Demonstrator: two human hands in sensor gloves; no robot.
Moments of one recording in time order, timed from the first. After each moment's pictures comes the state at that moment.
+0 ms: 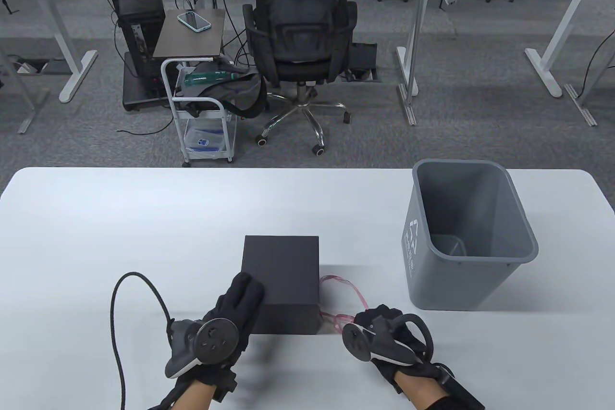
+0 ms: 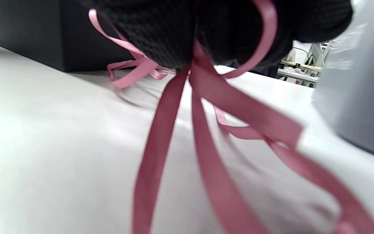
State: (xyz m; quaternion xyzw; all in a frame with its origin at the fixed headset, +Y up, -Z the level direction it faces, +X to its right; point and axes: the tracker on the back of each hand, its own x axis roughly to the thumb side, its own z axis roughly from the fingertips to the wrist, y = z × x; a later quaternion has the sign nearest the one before) left_hand -0.198 -0.718 -0.315 0.11 -0.15 0.16 0.97; right_hand 0.115 -0.752 -0.329 -0.22 0.01 -0.97 0.10
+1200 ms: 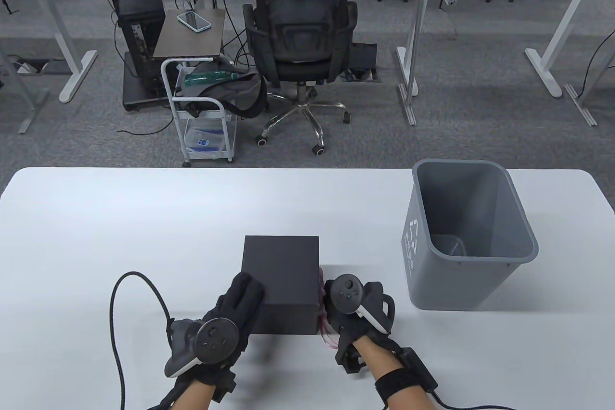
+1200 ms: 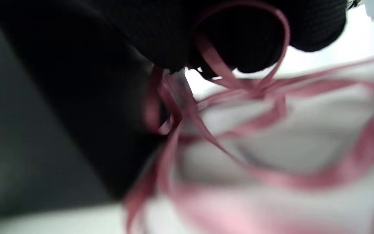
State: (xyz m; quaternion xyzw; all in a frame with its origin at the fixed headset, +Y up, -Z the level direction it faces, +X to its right) left_hand -0.198 -0.719 -0.316 0.10 -0.15 0.16 0.97; right_hand 0.070 -0.768 -0.396 -0.11 -0.05 -0.97 -0.19
